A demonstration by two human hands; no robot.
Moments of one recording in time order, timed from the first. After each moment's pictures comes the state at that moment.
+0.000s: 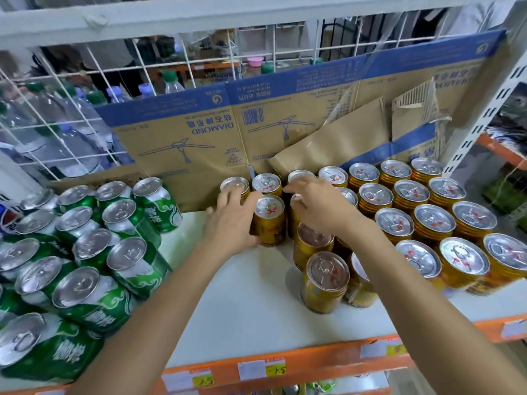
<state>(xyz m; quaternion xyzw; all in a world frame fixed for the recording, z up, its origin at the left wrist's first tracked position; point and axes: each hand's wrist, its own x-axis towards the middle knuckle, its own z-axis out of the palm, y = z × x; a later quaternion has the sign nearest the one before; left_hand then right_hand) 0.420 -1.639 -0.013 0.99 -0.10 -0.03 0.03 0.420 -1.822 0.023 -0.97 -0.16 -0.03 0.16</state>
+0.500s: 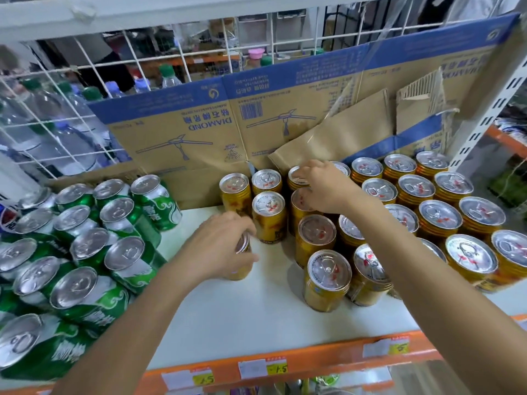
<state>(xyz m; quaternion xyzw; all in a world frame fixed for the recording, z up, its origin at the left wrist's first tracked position) 0.382 -1.617 0.008 0.98 -0.18 -0.07 0.10 0.454 -1.837 0.025 -0.98 -0.15 0.02 0.09</state>
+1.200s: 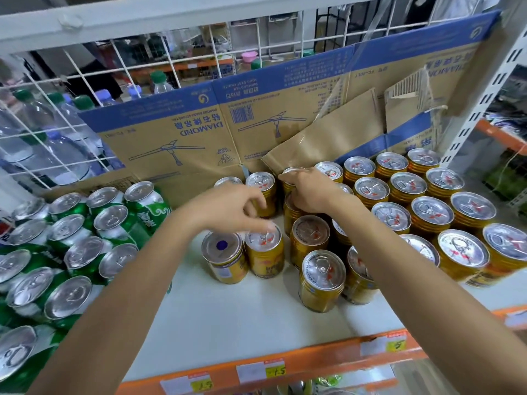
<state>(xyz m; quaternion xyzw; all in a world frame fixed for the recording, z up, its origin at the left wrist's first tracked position) 0.431 -1.639 0.053 0.95 -0.21 -0.17 0.13 0.466 -1.831 0.010 -0.98 -0.15 0.04 0.10</state>
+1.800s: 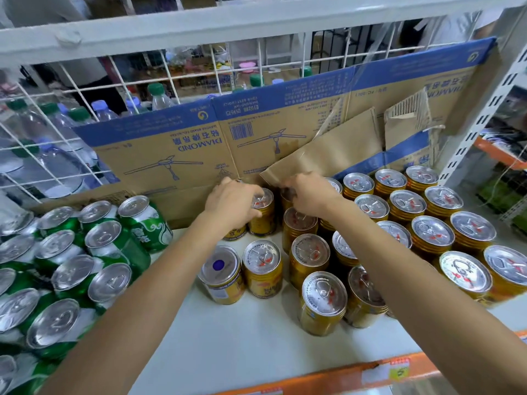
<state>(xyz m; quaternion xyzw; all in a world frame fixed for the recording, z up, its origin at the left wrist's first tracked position) 0.488 -1.656 0.016 0.99 -0.15 -0.04 0.01 0.491 -1.832 0.015 -0.99 -0.11 0.03 0.10</state>
